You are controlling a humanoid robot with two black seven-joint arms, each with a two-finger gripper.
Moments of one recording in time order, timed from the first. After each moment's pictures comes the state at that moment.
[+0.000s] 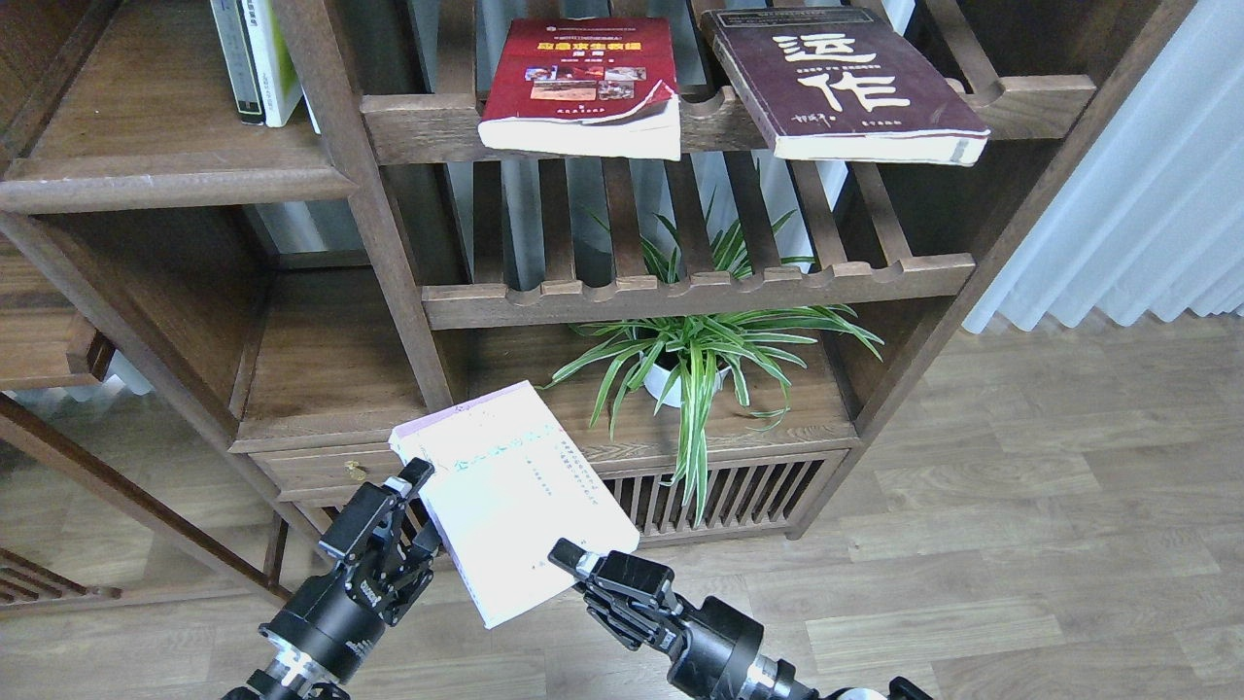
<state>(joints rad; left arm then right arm) 0.13 0.13 -1.00 -1.27 -0.44 -0.49 0.16 -0.12 0.01 0.88 1.17 0.28 0.58 -0.49</state>
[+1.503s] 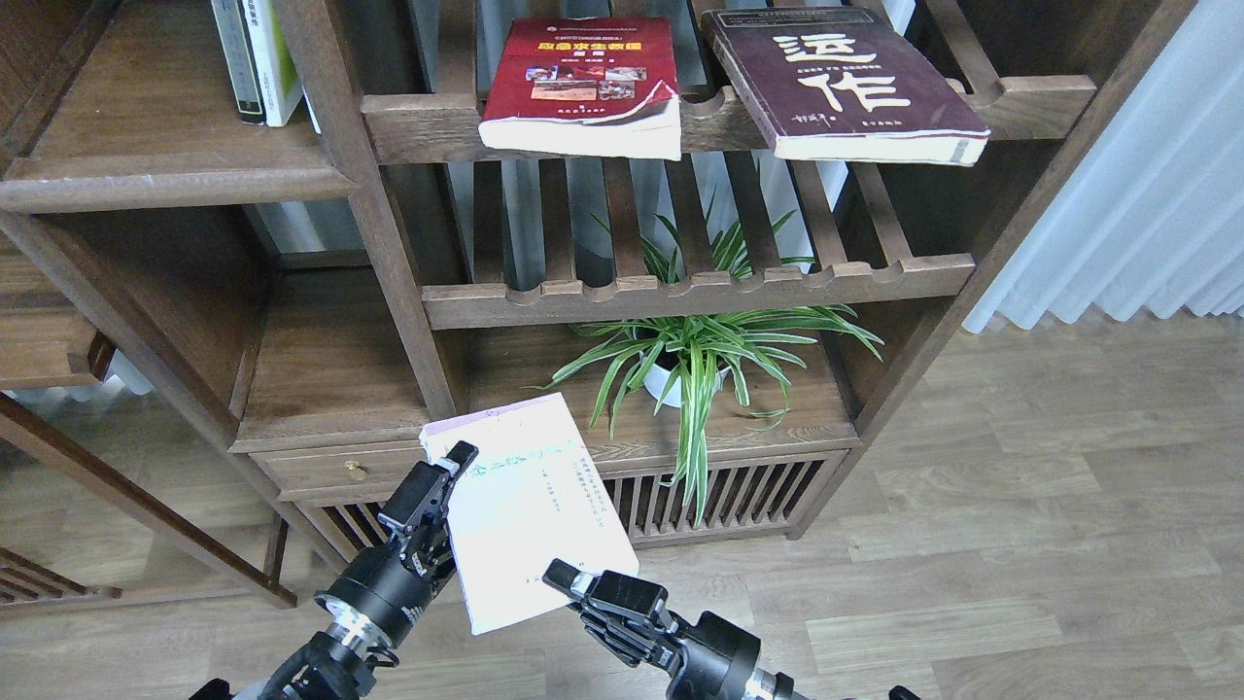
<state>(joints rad) 0.04 0.05 -0.98 -1.11 -0.35 -0.49 0.17 -0.14 0.02 0.87 1.17 0.24 0.58 -0.49</state>
